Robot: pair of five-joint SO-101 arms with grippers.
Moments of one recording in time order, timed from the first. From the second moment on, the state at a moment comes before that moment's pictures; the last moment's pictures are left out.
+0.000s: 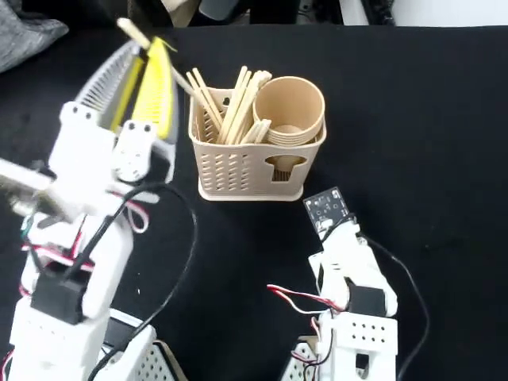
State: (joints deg) left arm 15.1 -62.1 33.1 17.1 2.2; right arm 7.6 -86.6 97.2 54.7 29.8
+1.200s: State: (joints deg) left arm -1.5 -67.0 47.0 58.2 -4.8; right arm 7.6 -86.6 97.2 54.7 29.8
